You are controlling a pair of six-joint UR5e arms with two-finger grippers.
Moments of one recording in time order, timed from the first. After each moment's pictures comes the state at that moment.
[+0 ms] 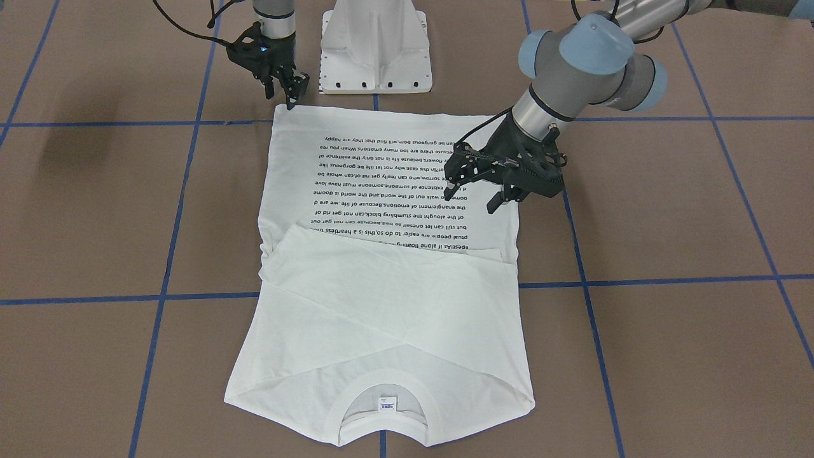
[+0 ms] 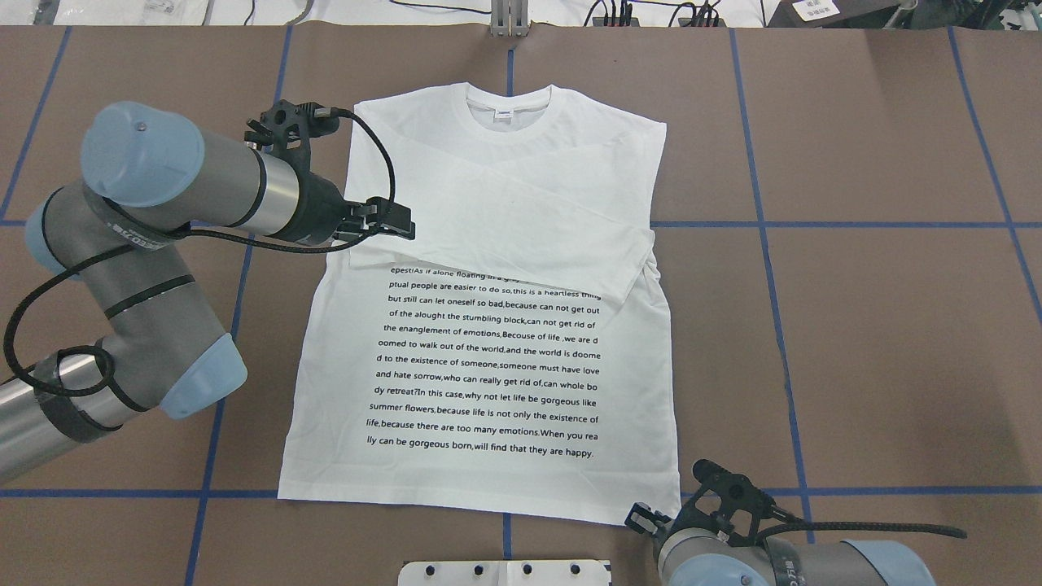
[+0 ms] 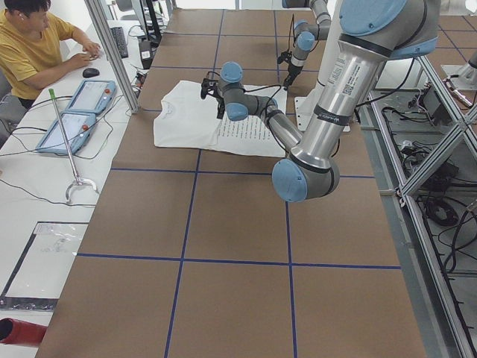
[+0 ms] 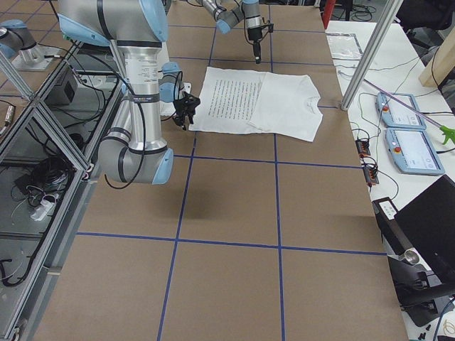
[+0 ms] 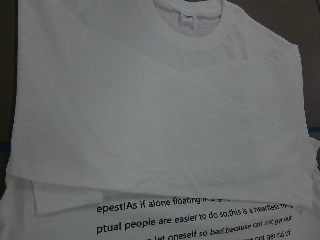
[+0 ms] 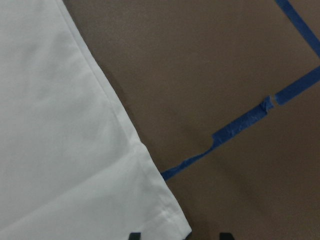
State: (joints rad) left arm -0.71 -2.03 -1.74 -2.15 -1.99 -1.20; right arm -0.03 -1.35 2.09 -1.70 1.40 2.17
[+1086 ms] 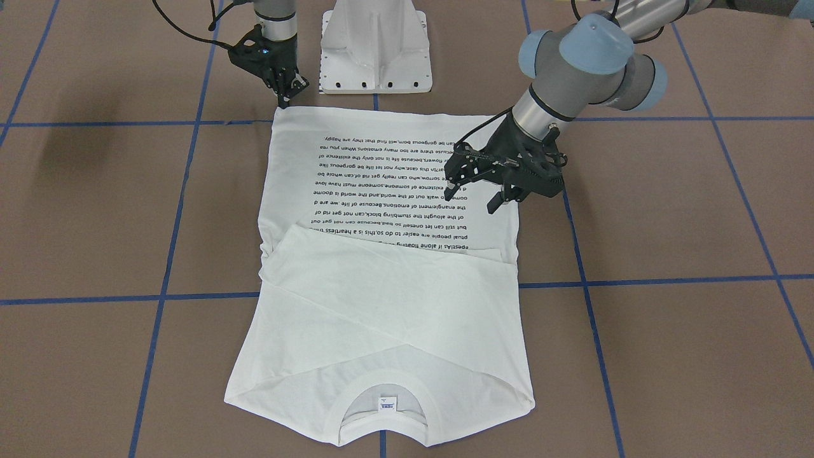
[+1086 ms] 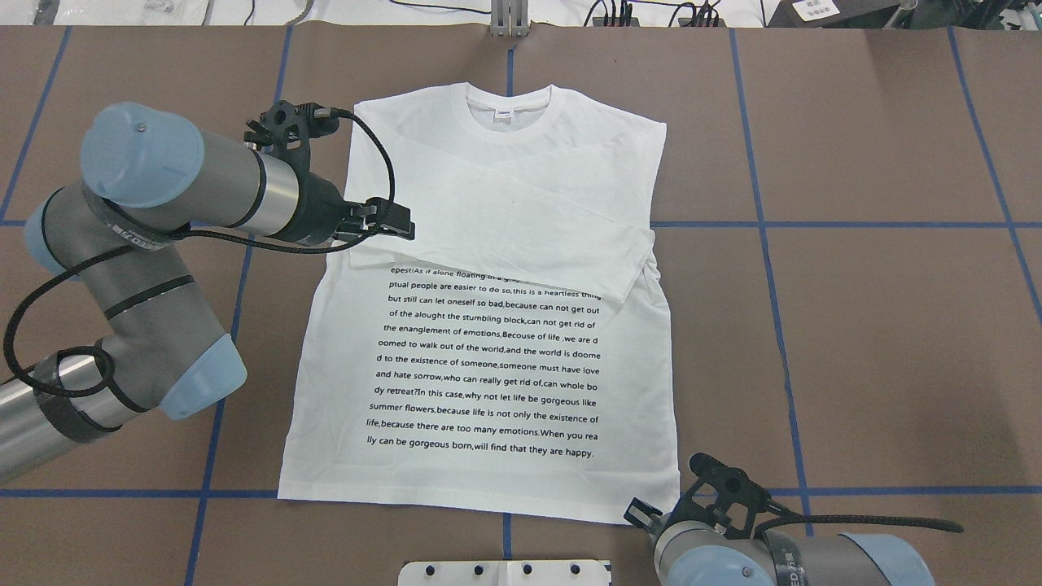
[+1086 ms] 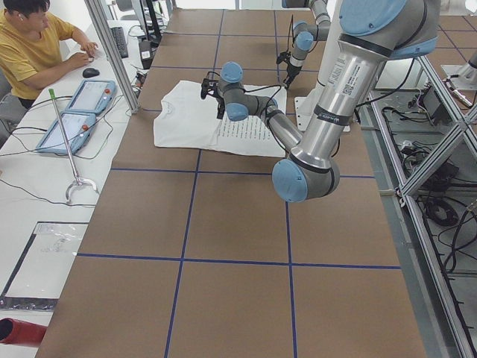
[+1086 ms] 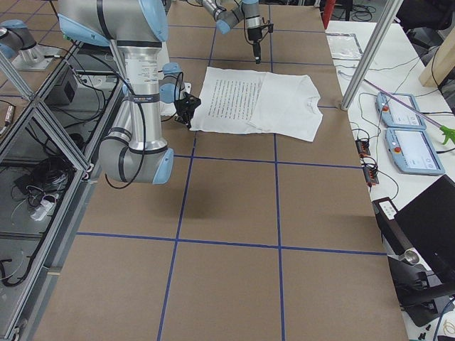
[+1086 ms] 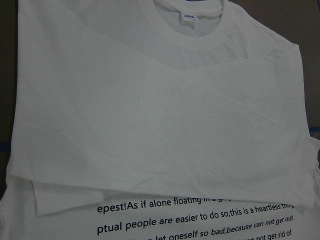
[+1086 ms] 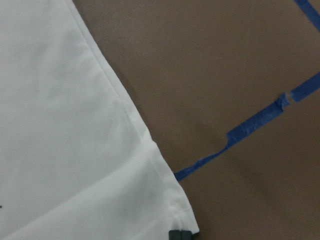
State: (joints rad) left arm -0.71 -2.03 -1.74 -2.15 -1.99 -1.20; right arm -0.01 -1.35 2.09 -1.64 1.41 2.17
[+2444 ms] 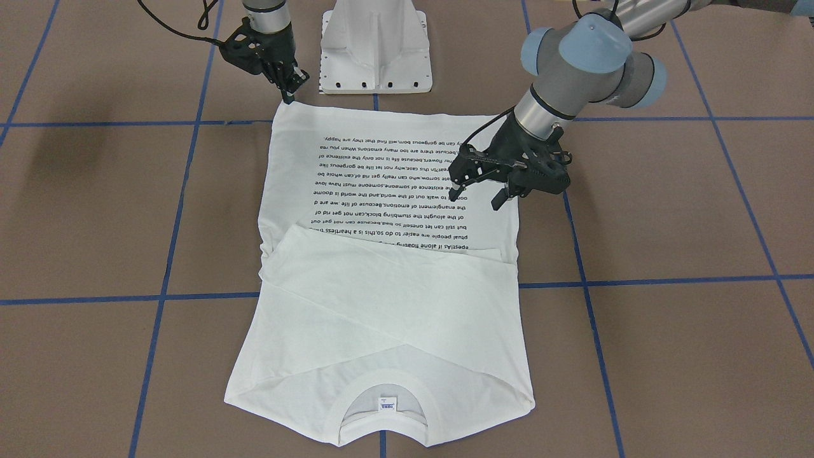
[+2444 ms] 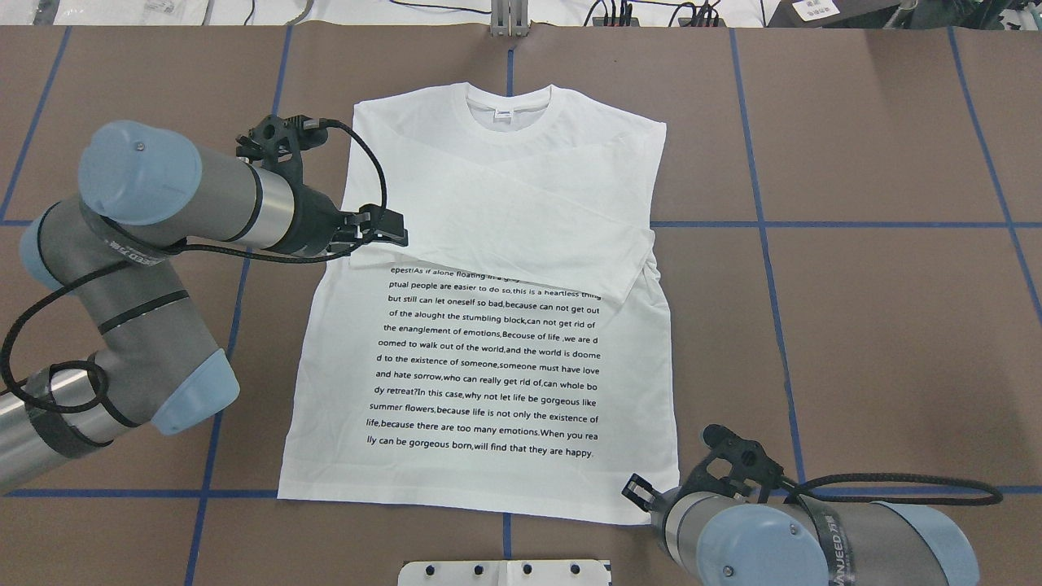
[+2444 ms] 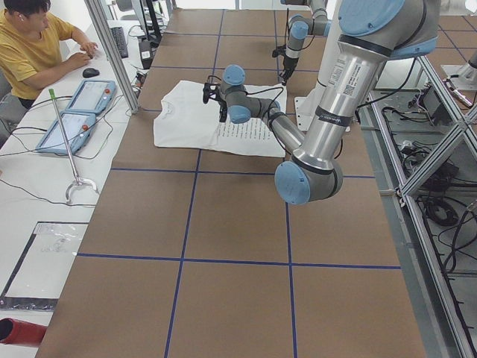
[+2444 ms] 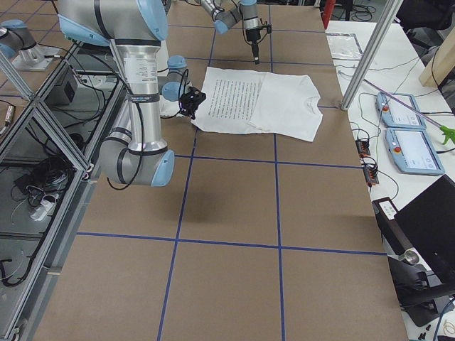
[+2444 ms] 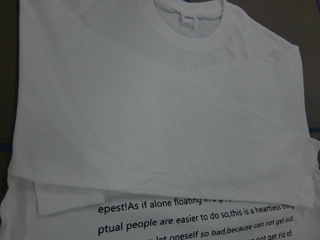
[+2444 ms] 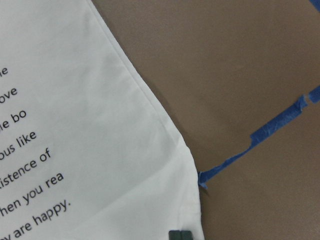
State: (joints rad) left arm -0.66 -1.99 -1.78 -2.12 -1.93 -1.32; right arm 0.06 -1.37 2.16 -1.58 1.48 2.17
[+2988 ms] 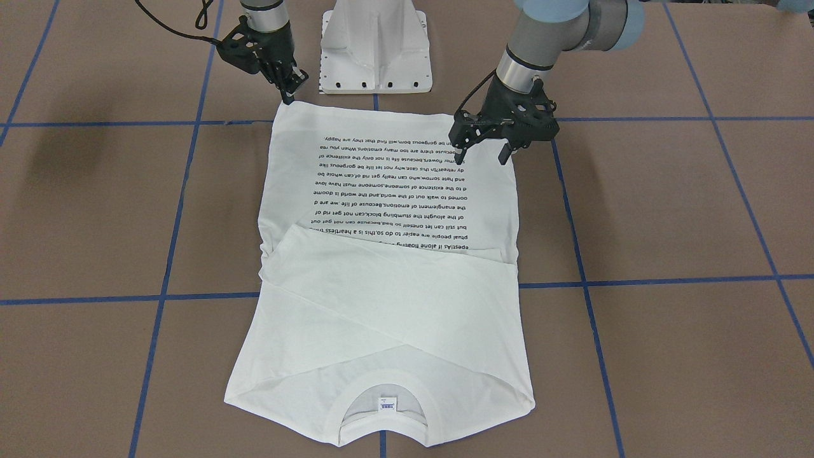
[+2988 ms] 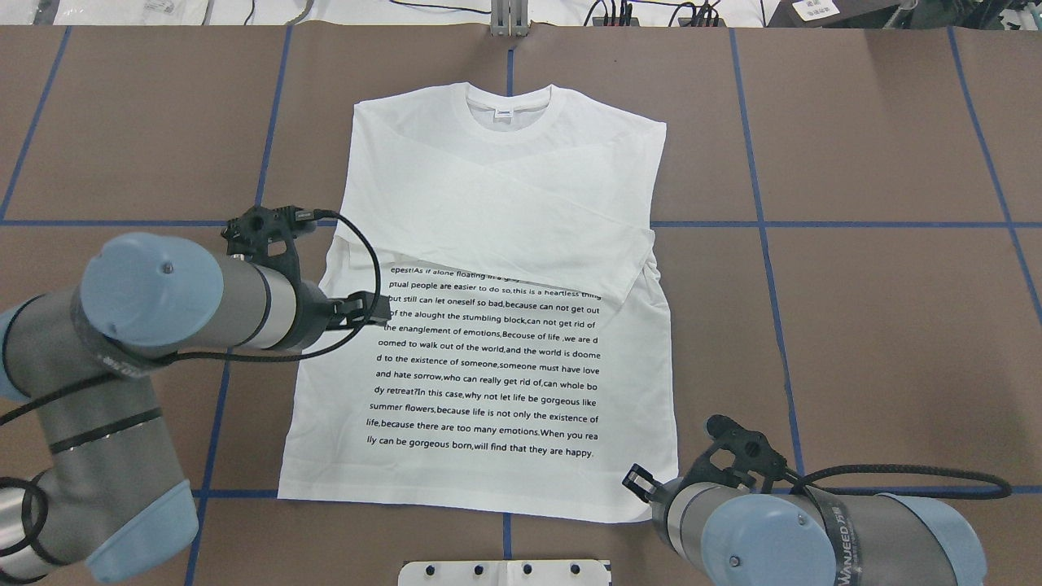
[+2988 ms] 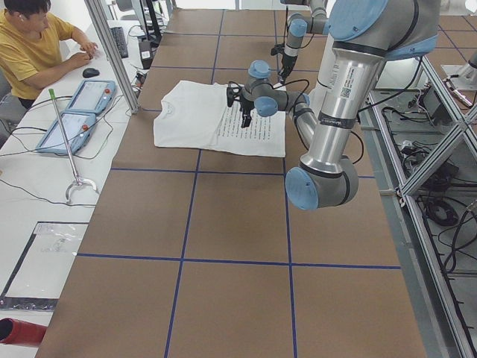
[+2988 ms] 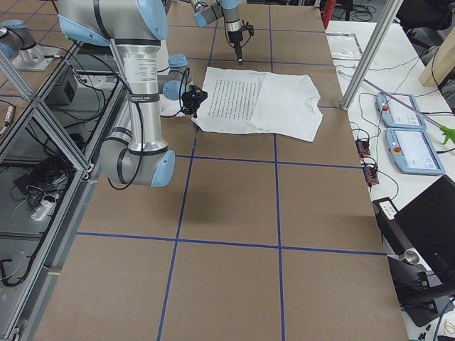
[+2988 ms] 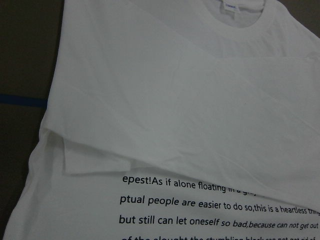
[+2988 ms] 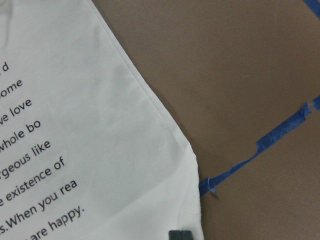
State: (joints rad) left arm -0.49 -1.87 -2.03 -1.79 -1.75 -1.44; right arm 0.07 -1.37 2.17 -1.58 1.48 2.17
